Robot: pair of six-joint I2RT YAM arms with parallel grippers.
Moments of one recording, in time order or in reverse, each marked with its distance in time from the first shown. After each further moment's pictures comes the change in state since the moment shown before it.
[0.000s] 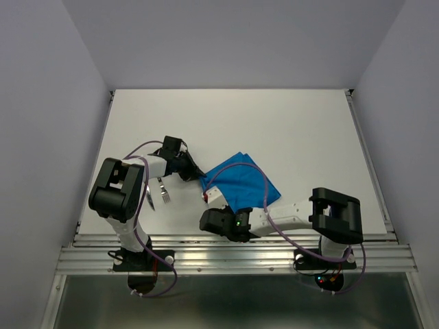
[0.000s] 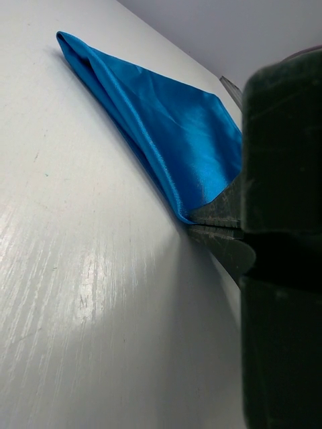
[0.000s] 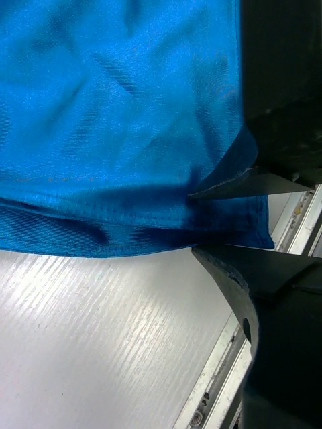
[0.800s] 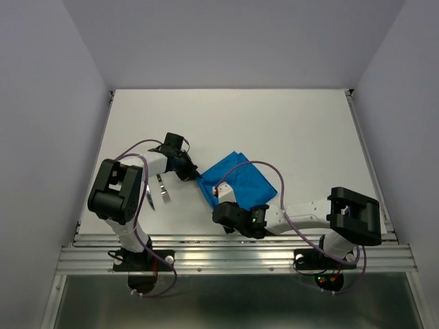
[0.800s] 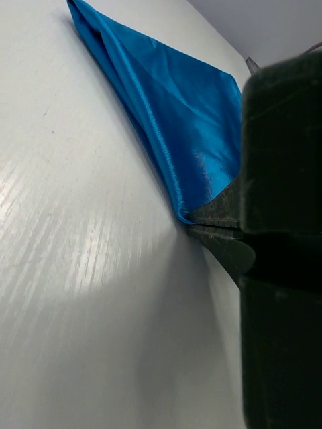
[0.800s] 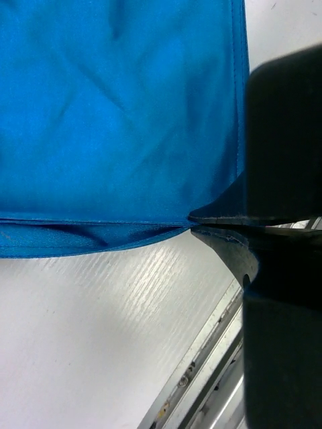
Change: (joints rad) left arm -0.011 -0.014 0.064 -0.168 -0.110 0.001; right arm -0.045 -0.124 -0.148 0.161 -0.098 0.008
